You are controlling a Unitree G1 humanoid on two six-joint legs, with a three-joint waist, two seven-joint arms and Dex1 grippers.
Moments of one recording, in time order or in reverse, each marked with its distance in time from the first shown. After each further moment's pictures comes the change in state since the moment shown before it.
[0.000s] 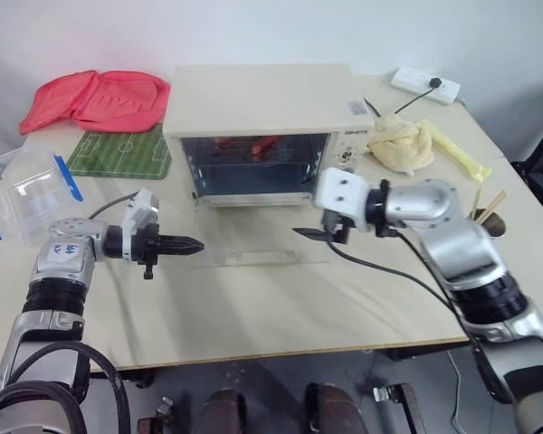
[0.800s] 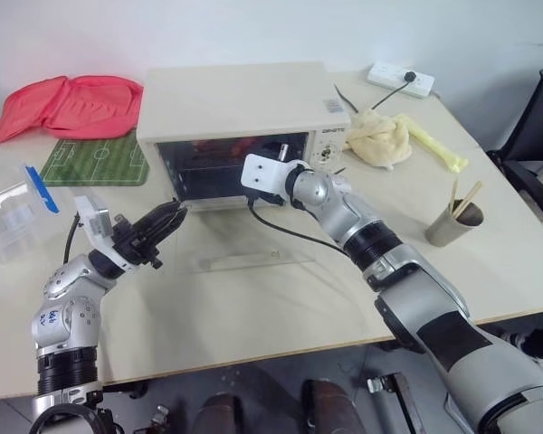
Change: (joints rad) left arm 0.377 -0.282 0.379 -0.545 -0.354 -0.044 0.508; right arm -0.405 0.433 0.116 0.963 -0.387 -0.363 -0.530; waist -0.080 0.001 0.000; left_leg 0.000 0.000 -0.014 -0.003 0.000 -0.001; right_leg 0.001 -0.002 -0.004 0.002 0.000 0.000
